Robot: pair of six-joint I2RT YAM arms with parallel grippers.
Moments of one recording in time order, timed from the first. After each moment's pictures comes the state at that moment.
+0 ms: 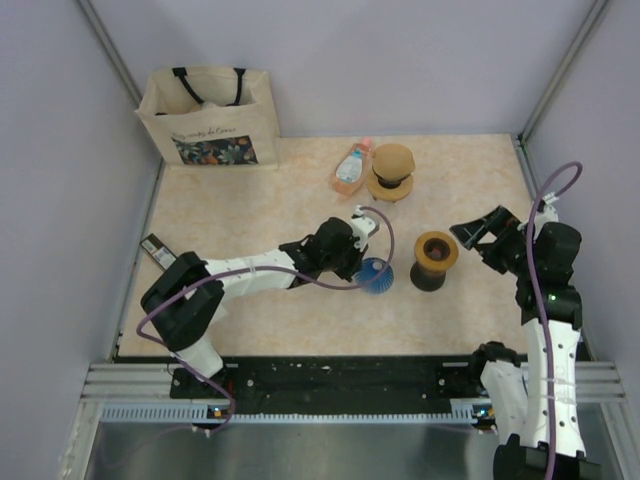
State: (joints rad) left arm -0.87 1.66 0.99 0.02 0.07 -0.13; right arm -0.23 0.66 0.76 -0.55 -0.47 0.61
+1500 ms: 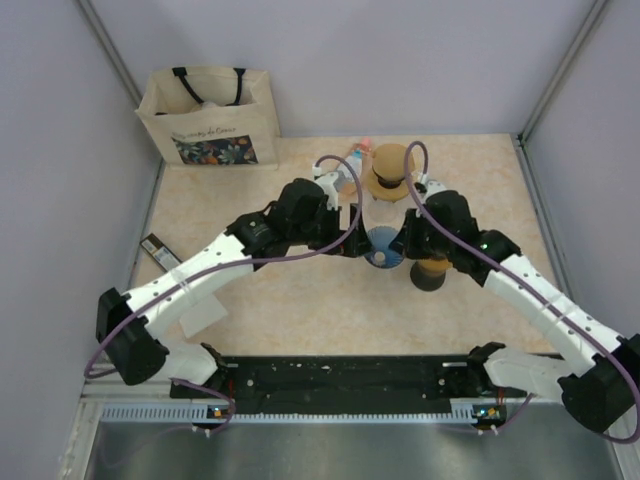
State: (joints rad) left arm -0.82 1.42 1.30 -0.52 0.20 -0.62; right arm 0.58 1.11 0.95 -0.53 -0.07 0.52
